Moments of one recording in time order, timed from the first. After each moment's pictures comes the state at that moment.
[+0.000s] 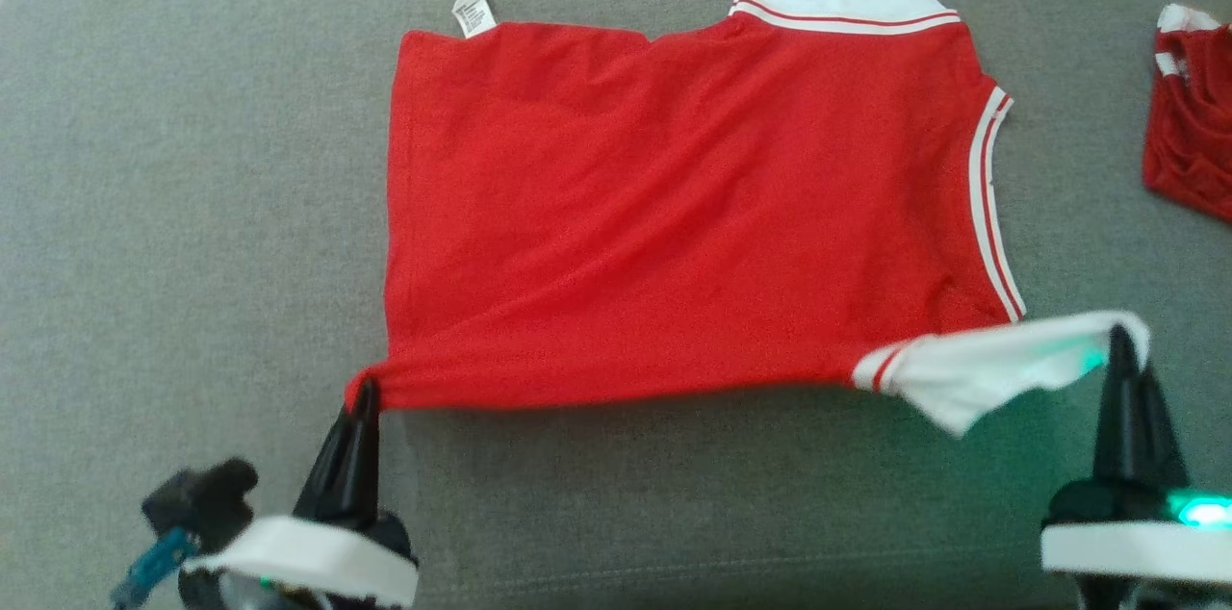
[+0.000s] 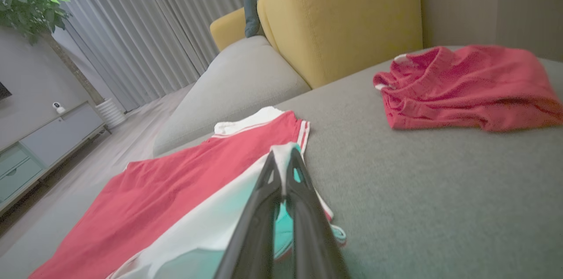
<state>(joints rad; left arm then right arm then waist) 0.12 0.18 -0.28 0.03 -0.62 0.04 -0.20 0.18 -0.04 -0.08 -0.08 0.45 0.12 -0.21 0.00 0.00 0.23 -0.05</state>
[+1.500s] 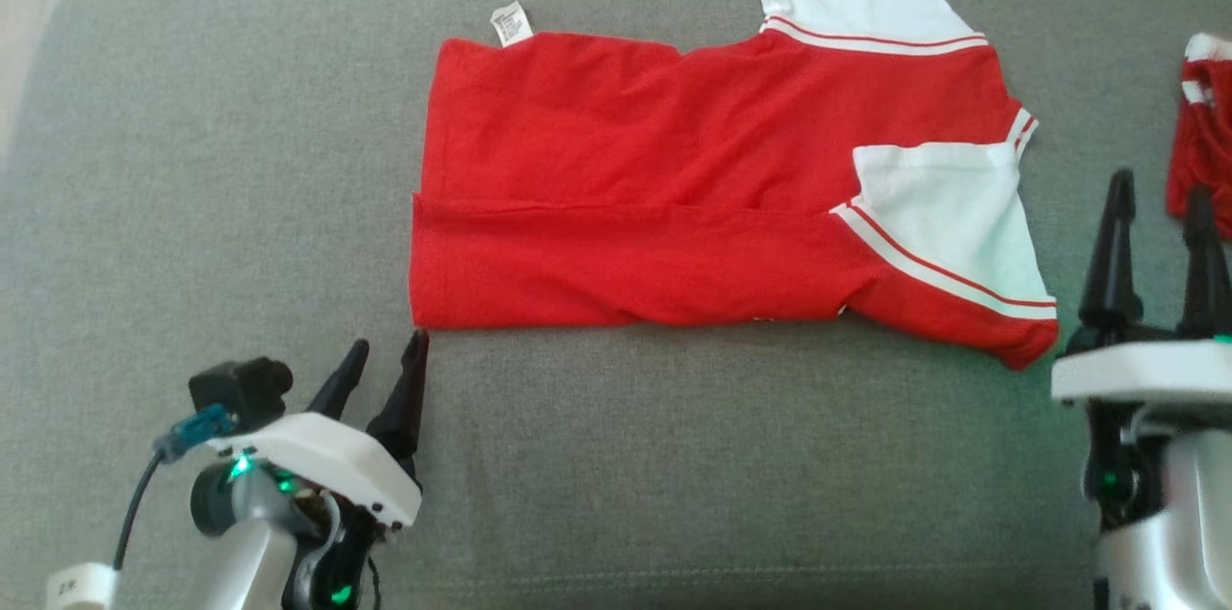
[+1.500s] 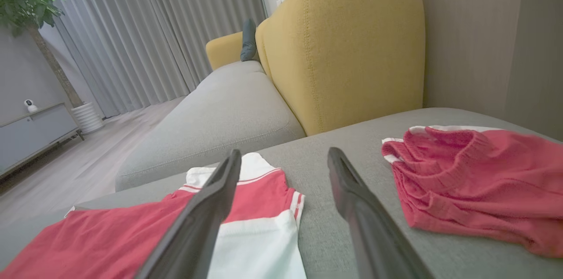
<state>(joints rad) -0.13 0.19 -0.32 0.29 -0.63 0.00 -0.04 -0.22 -0.04 -0.20 0.25 0.26 0.12 -0.20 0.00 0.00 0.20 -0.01</state>
